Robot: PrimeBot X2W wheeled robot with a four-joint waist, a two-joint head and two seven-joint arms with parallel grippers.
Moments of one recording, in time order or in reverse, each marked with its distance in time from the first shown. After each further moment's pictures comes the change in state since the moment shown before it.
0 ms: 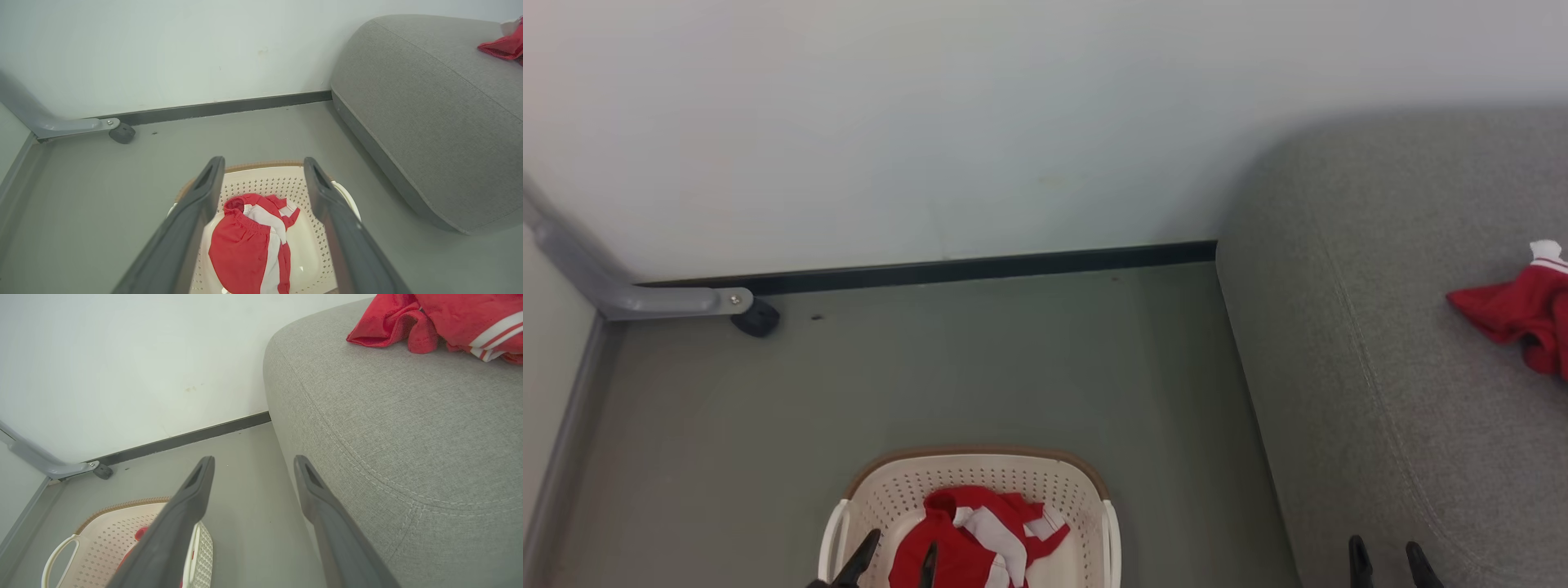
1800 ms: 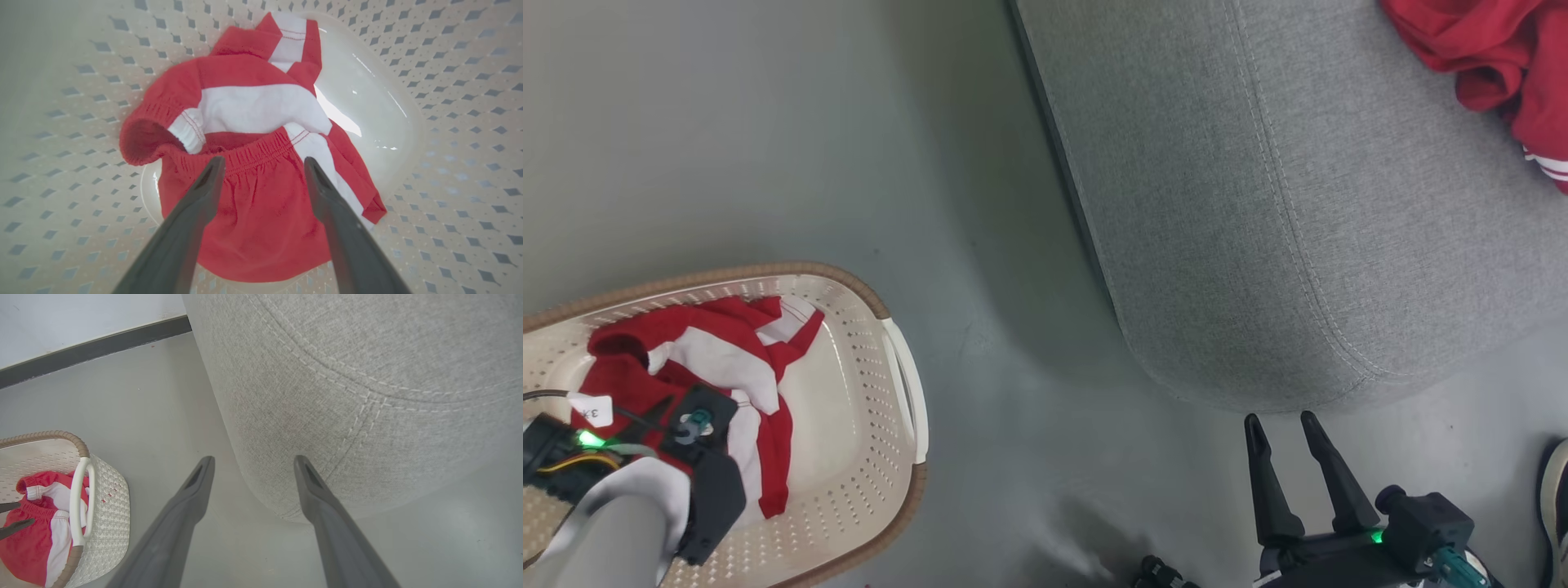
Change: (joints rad) left arm -0.590 0.294 -0.128 0.488 0.282 -0.025 0.278; right arm -0.223 0.042 0.163 -0.046 0.004 0.003 0.000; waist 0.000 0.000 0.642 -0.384
